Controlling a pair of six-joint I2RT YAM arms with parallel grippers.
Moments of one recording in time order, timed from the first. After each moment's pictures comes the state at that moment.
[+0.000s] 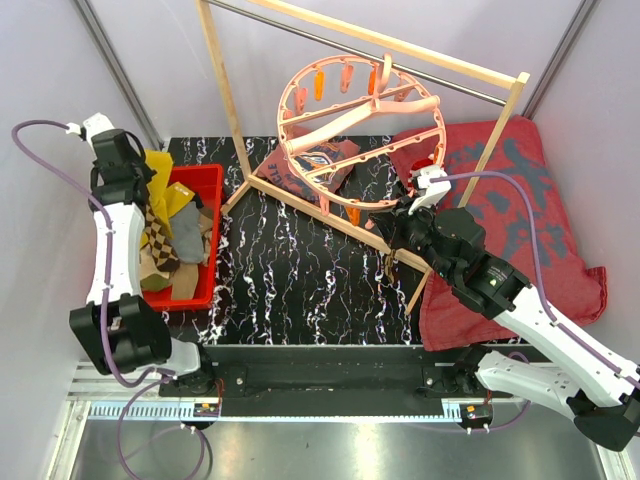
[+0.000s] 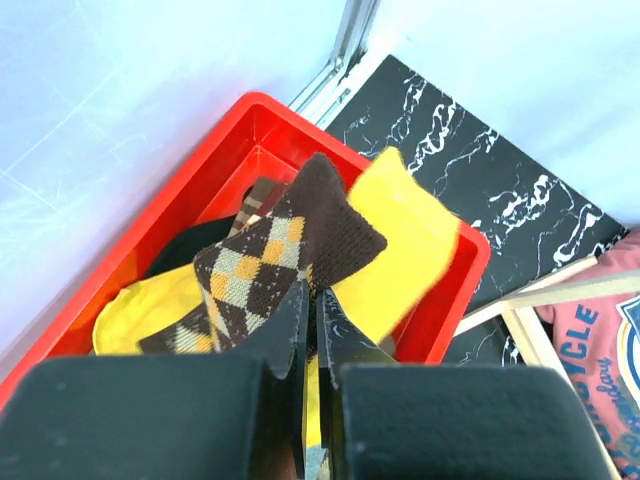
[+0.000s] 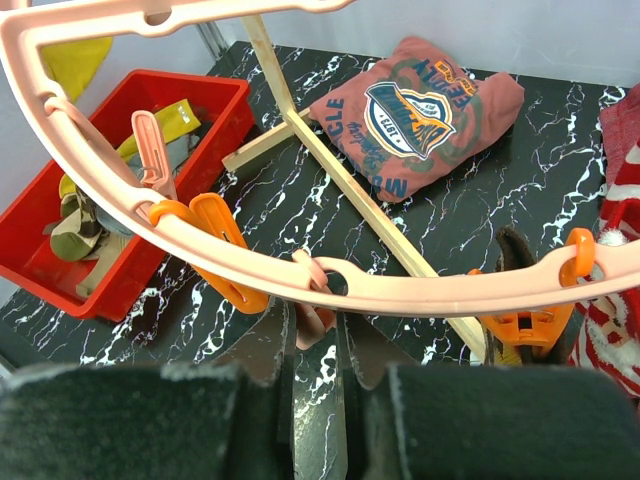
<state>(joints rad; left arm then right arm) 0.27 1.41 1.38 -0.41 -0.23 -0.32 0.80 0.92 1.01 -0.23 0.24 0.29</state>
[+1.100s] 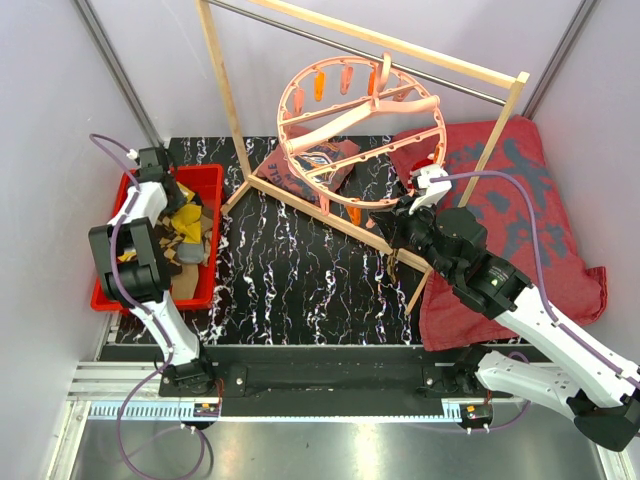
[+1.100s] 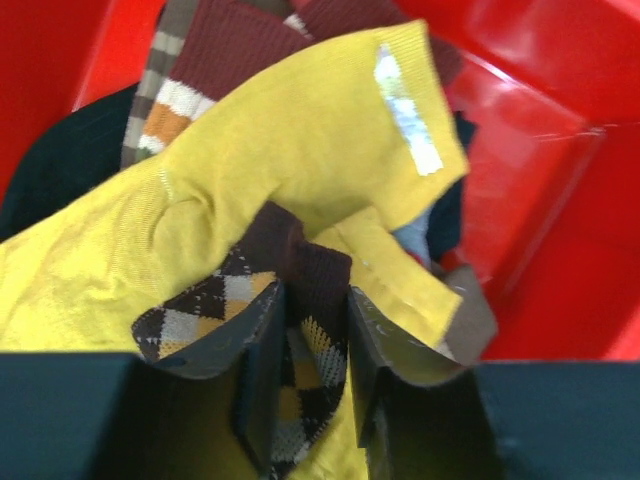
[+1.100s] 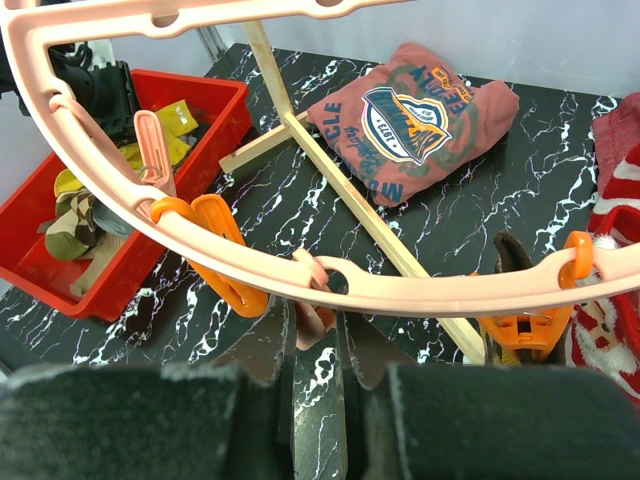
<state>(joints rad) 0.24 1.86 1.39 -0.43 -0.17 -0.26 0.80 0.92 1.02 -0.23 0.24 0.27</state>
